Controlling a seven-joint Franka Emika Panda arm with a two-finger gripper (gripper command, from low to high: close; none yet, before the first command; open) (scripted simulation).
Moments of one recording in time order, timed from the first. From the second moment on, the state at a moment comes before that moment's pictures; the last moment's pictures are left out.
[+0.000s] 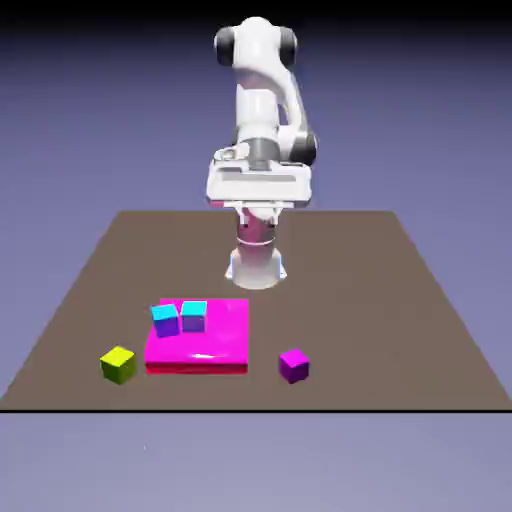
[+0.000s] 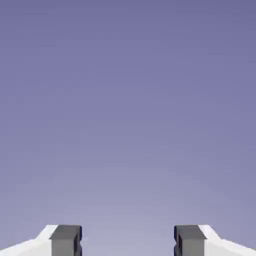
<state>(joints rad) -0.01 -0.53 0.03 -2.80 0.00 3.02 0.79</state>
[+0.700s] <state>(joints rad) -0.44 0.15 0.53 -2.55 0.03 2.70 1.71</state>
